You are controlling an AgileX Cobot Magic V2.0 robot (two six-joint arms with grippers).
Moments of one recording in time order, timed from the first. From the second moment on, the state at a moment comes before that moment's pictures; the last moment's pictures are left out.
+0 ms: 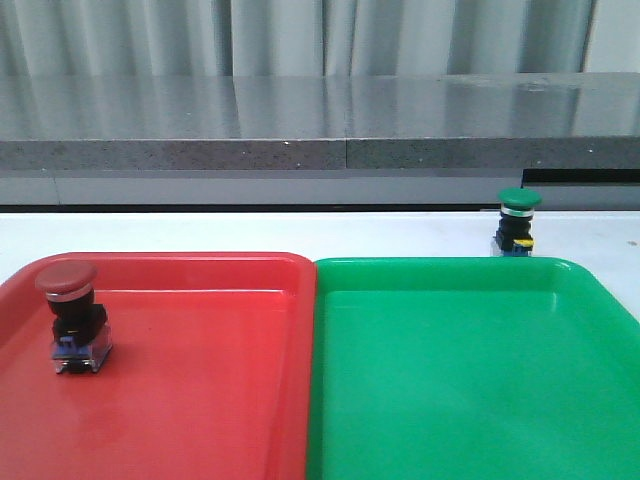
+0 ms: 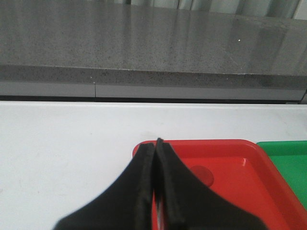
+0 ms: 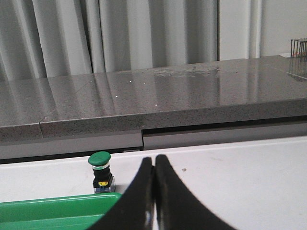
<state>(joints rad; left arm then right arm) -0.48 0.15 -0.44 0.50 0.66 -0.66 -0.04 -0.01 0.03 -0.08 -0.04 0.19</state>
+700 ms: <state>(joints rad) -0.05 0.00 -0.03 -0.02 0.09 -0.04 -0.04 -0.01 0.03 -0.08 -0.04 0.19</state>
